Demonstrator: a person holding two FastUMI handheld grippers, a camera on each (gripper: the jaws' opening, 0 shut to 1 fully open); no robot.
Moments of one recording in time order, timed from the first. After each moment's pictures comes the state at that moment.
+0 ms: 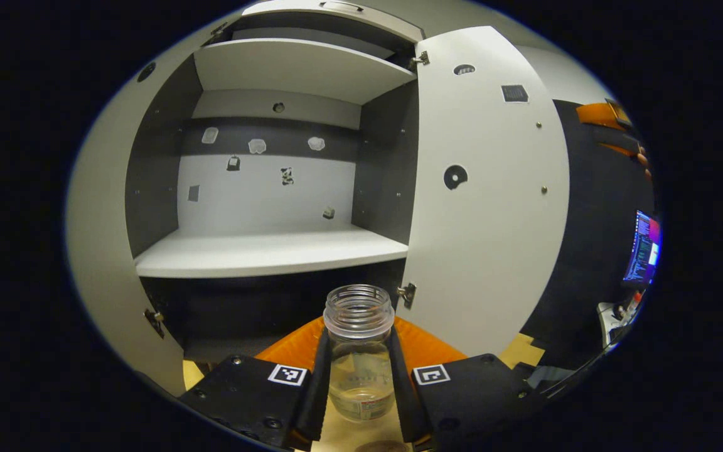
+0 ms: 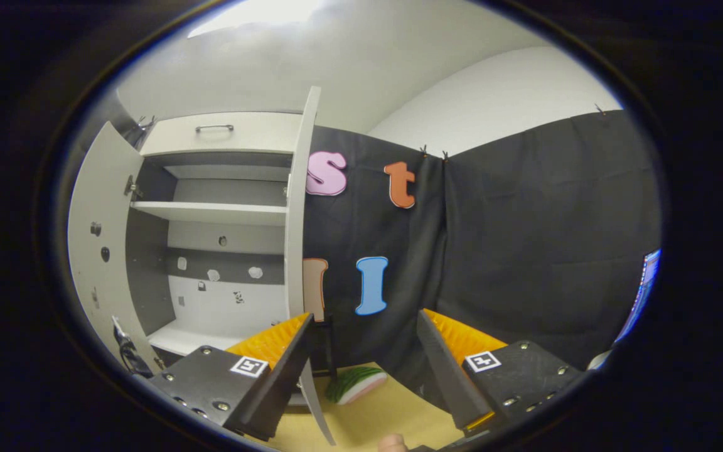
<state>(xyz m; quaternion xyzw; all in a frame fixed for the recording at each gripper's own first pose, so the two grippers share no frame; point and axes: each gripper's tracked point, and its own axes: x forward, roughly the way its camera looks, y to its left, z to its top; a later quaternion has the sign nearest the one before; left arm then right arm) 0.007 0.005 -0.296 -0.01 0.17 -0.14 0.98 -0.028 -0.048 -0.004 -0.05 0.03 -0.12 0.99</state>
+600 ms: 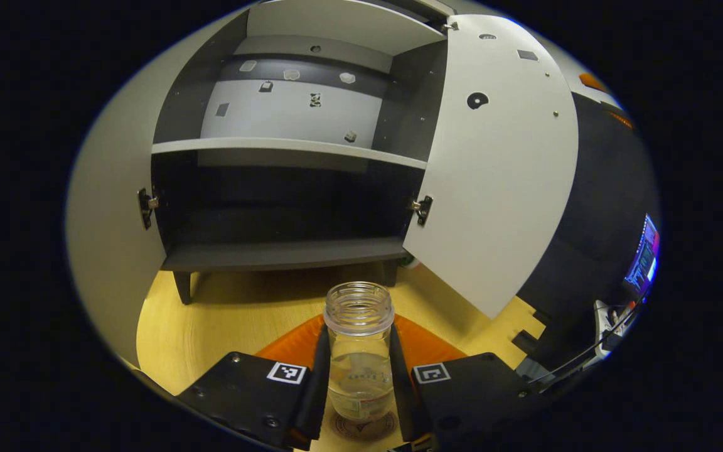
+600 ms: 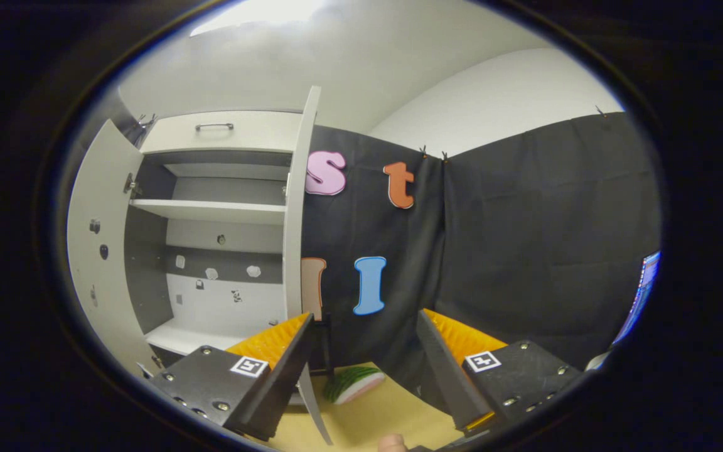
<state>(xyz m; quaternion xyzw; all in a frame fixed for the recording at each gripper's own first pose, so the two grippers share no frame) -0.054 0.018 -0.415 -0.05 0.28 -0.10 0.95 -0.033 -0.052 -0.004 -0.05 0.03 -0.12 0.99</state>
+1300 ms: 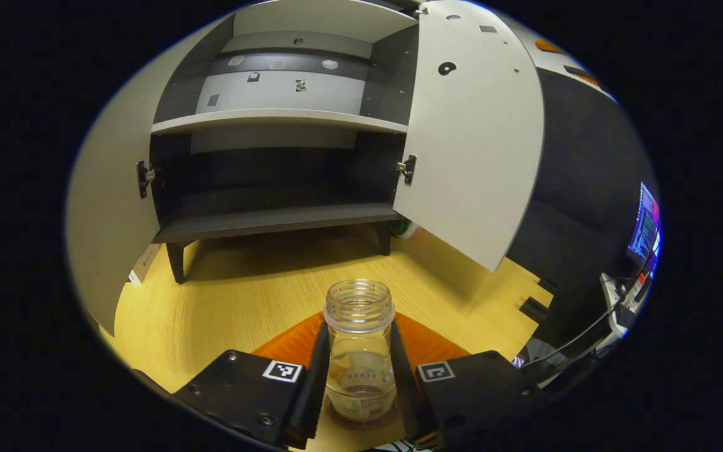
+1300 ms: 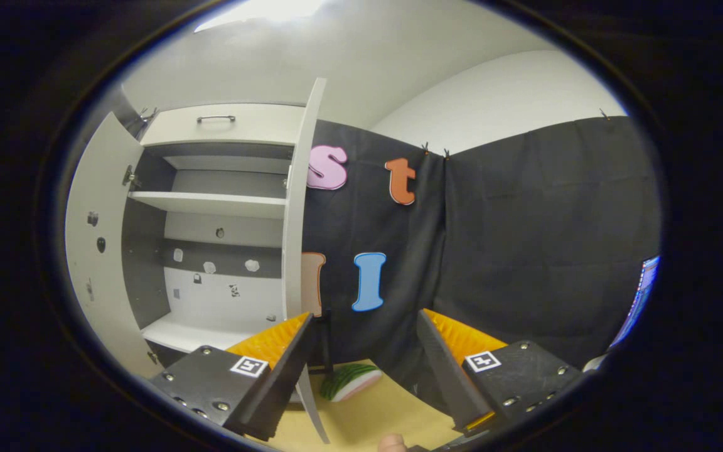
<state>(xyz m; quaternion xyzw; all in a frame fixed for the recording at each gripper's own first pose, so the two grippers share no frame) -0.094 0.005 -0.452 -0.01 0.28 -0.12 0.95 -0.031 -0.053 -0.010 -0.06 0.04 -0.12 0.99</state>
